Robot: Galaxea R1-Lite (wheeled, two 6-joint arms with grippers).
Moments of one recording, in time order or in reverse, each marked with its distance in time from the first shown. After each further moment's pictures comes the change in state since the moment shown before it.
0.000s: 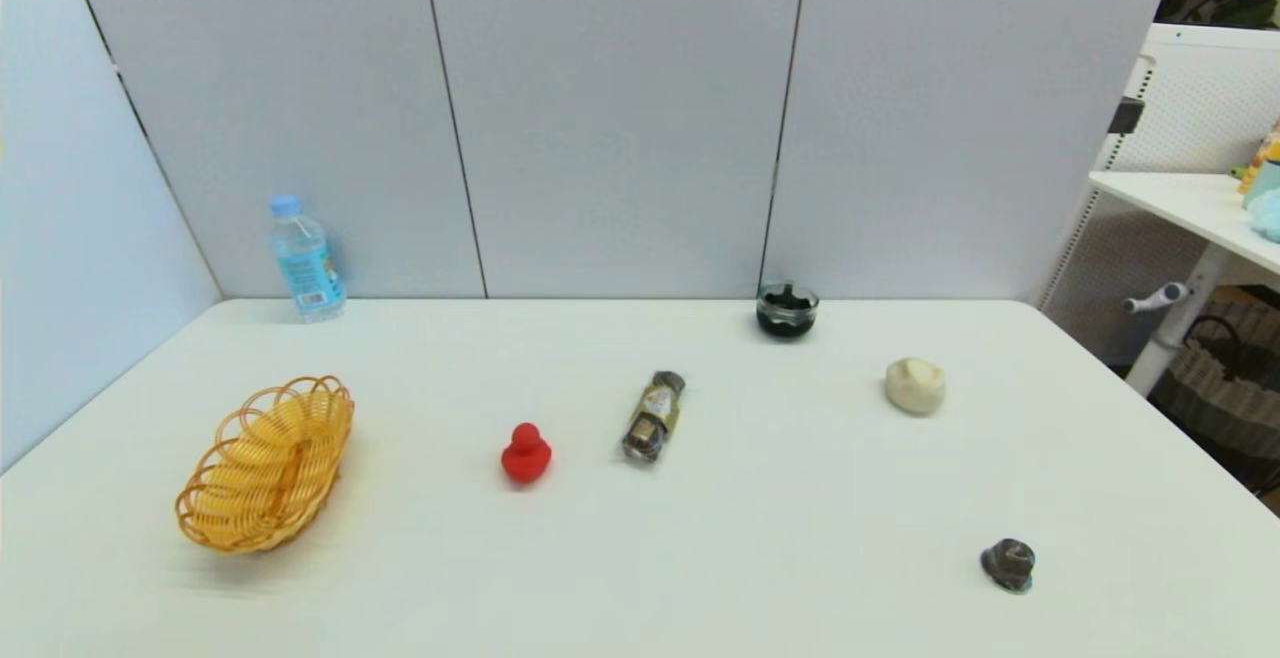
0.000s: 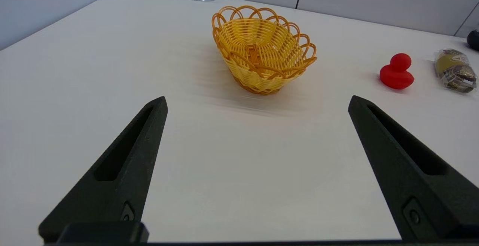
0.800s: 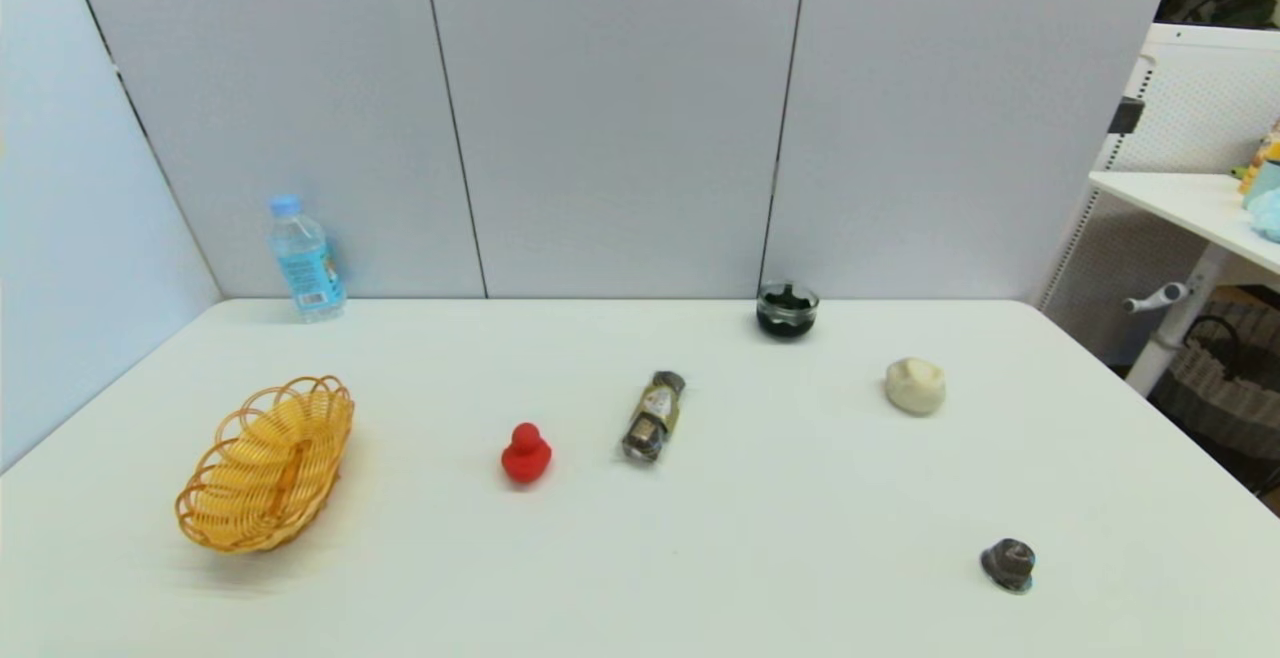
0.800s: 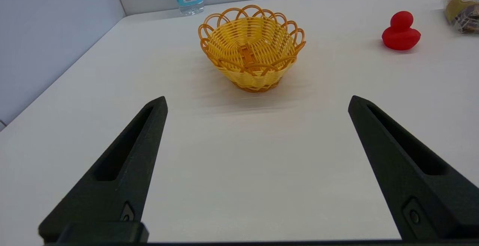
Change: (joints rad) left arm 0.000 0.000 -0.001 -0.003 -0.078 0.243; right arm 0.000 0.000 0.000 0.000 0.000 0.000
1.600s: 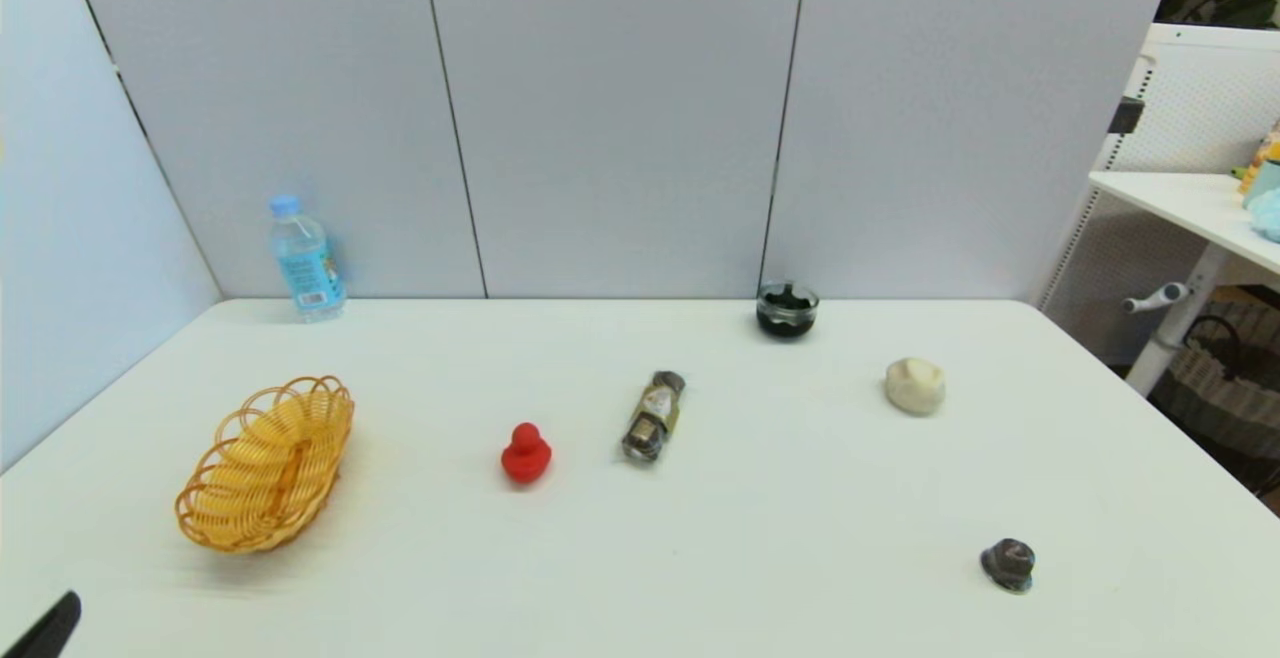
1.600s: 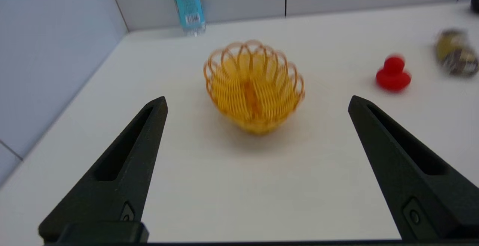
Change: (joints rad) left arm -0.004 0.340 -0.207 -0.098 0.003 -0.025; right arm 0.000 0.000 0.000 0.000 0.000 0.000
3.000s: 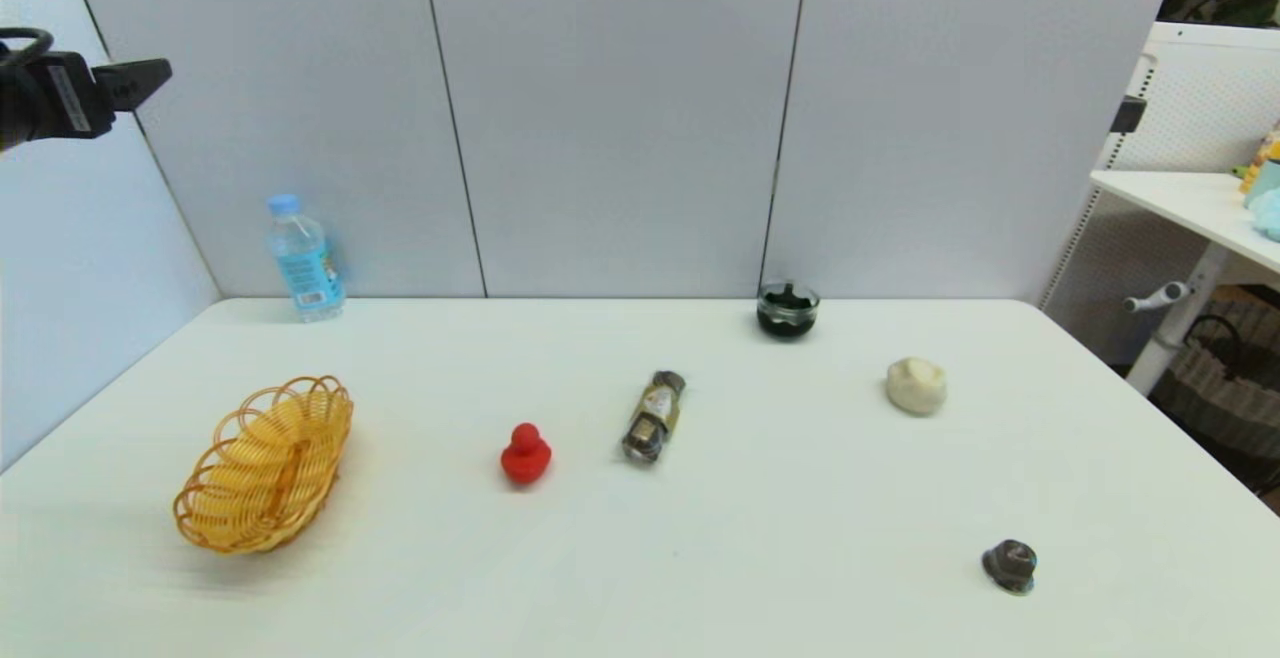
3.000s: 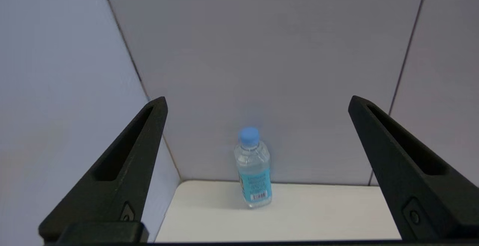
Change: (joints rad) left arm 0.267 1.216 -1.020 -0.335 -0.156 0.013; right arm 0.000 0.000 0.000 0.000 0.000 0.000
